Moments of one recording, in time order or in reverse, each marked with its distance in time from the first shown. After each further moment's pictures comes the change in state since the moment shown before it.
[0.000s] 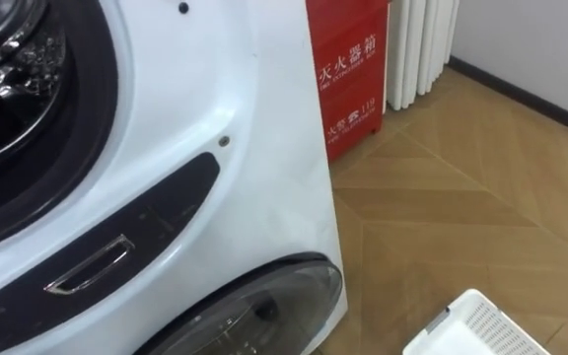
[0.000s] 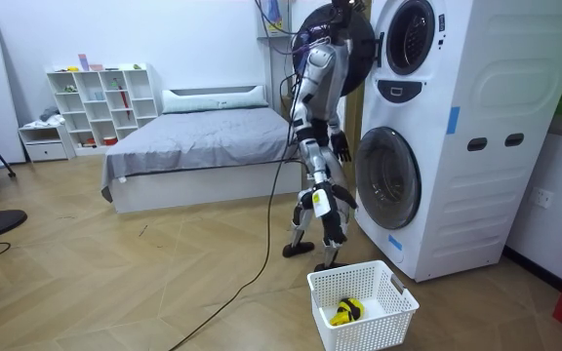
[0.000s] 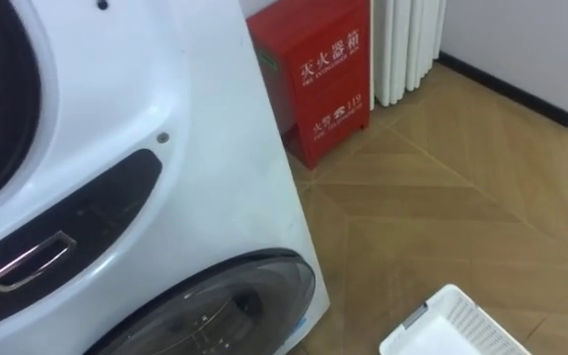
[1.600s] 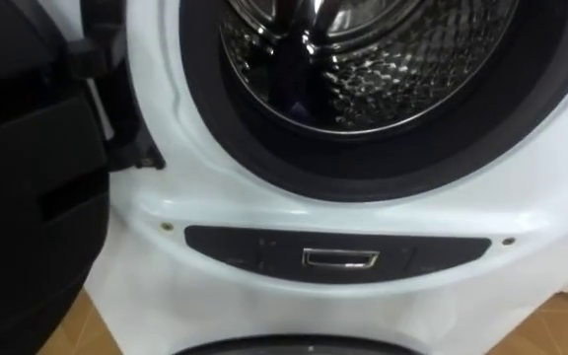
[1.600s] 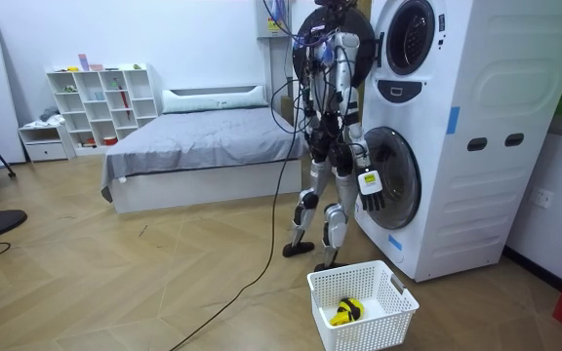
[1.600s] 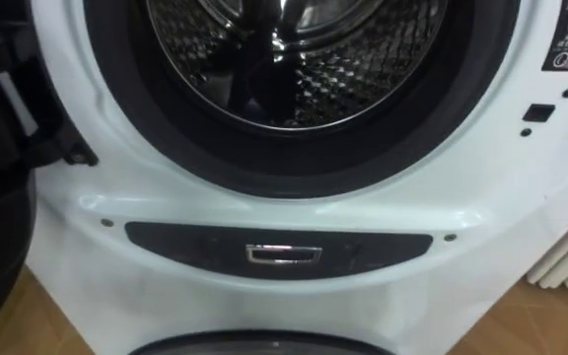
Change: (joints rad) left arm -0.006 -0.070 0.180 0.077 0.001 0.055 0.116; right arm -0.093 0.175 0.285 0.447 -0.237 0.165 0.224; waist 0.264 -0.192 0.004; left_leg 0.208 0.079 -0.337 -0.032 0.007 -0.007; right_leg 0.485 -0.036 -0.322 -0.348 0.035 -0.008
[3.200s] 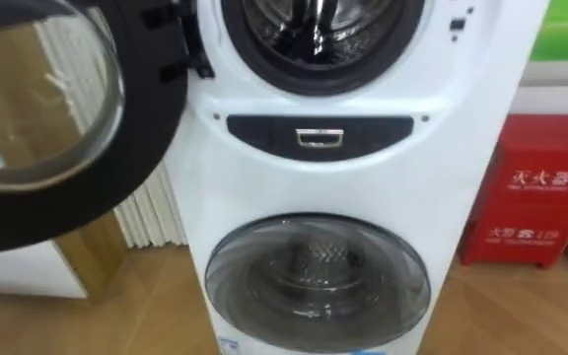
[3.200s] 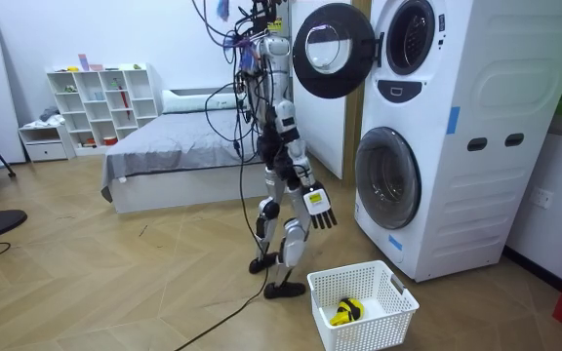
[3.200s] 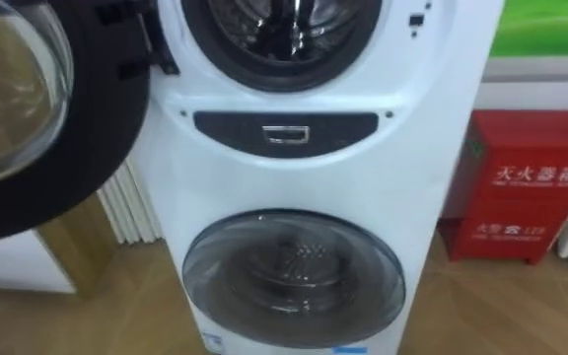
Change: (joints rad) left arm -0.047 -0.001 0.035 0.034 0.039 -0.020 -0.066; right arm -0.012 -0.030 -0.002 0.012 -0.066 -0.022 0.008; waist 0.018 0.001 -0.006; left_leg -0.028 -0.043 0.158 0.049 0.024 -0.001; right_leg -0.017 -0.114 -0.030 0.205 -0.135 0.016
